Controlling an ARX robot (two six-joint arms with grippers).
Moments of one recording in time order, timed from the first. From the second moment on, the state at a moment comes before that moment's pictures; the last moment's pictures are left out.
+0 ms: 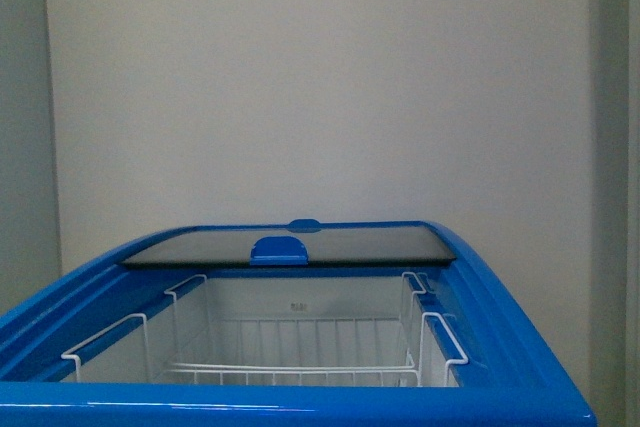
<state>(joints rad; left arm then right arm) 0.00 0.01 0.01 0.00 0.00 0.00 0.00 0.05 0.05 0.00 0.00 -0.01</state>
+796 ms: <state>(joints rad) 0.00 0.01 0.01 0.00 0.00 0.00 0.00 0.01 0.02 0.00 0.00 -0.01</state>
